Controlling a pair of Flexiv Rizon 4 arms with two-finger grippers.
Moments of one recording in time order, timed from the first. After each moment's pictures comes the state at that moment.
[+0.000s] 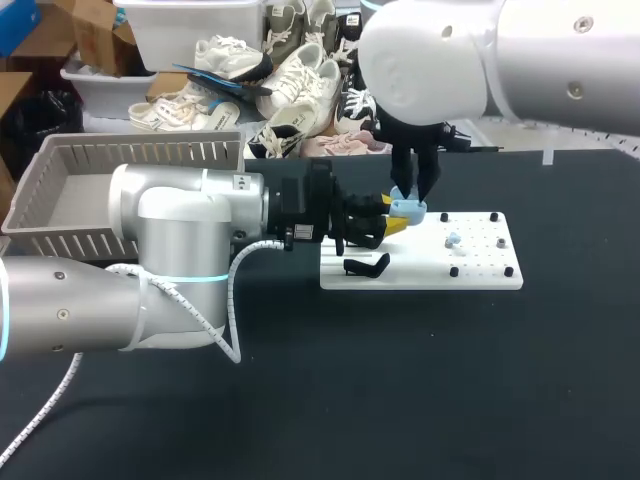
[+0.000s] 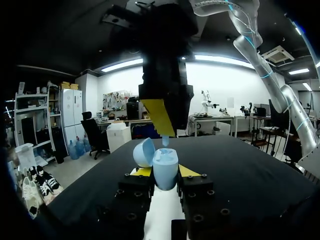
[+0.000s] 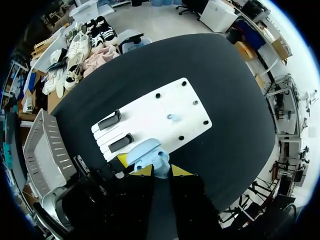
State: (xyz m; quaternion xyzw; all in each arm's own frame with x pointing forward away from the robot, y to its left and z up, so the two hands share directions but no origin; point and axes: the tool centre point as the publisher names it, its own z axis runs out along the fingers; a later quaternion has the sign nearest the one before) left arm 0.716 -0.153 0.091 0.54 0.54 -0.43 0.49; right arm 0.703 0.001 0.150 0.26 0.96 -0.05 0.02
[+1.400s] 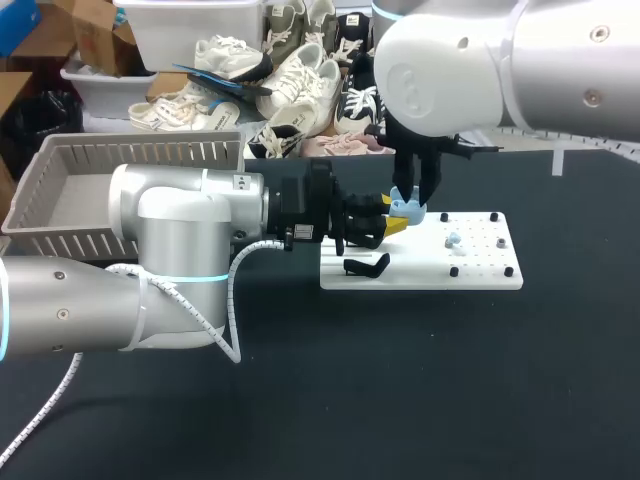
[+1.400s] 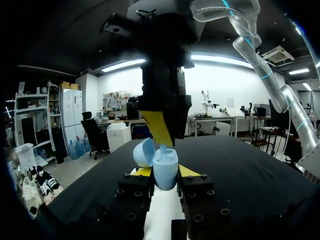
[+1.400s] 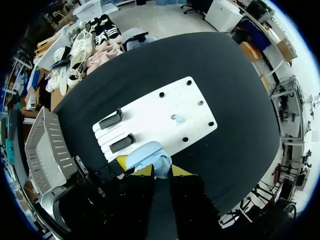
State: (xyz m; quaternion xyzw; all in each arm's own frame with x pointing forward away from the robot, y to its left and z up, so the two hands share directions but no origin) left arm 0.716 -0.153 0.091 0.54 0.54 -0.43 0.49; right arm 0.707 0.001 0.140 0.25 0.97 -0.03 0.02
